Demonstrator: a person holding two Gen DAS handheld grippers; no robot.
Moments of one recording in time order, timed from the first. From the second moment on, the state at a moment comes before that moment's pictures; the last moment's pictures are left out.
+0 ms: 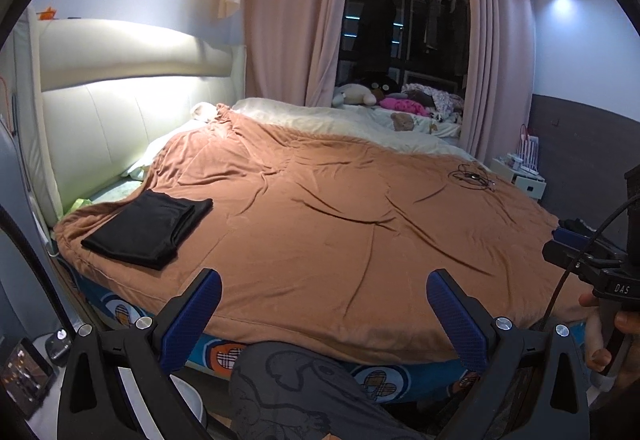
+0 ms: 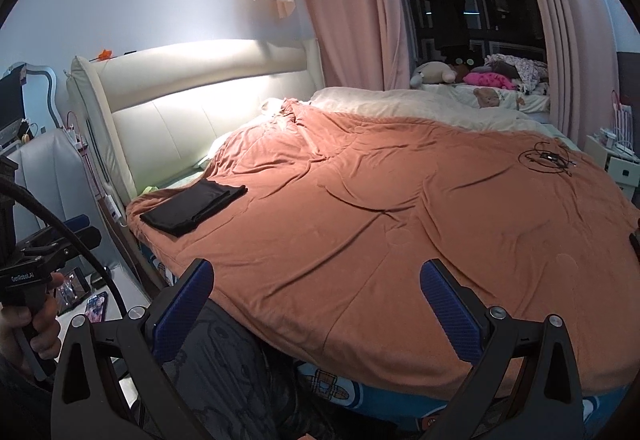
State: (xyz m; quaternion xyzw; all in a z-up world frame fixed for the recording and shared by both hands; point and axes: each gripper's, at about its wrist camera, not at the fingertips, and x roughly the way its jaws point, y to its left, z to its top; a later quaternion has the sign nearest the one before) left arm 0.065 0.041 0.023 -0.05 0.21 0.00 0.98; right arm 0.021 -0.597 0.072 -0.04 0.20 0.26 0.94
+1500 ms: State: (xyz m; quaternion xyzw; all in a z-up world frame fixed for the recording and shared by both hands) left arm 0.038 0.018 0.029 -0.03 0.21 -0.01 0.98; right arm -0.007 -0.610 0.064 -0.03 0.19 0.25 0.95
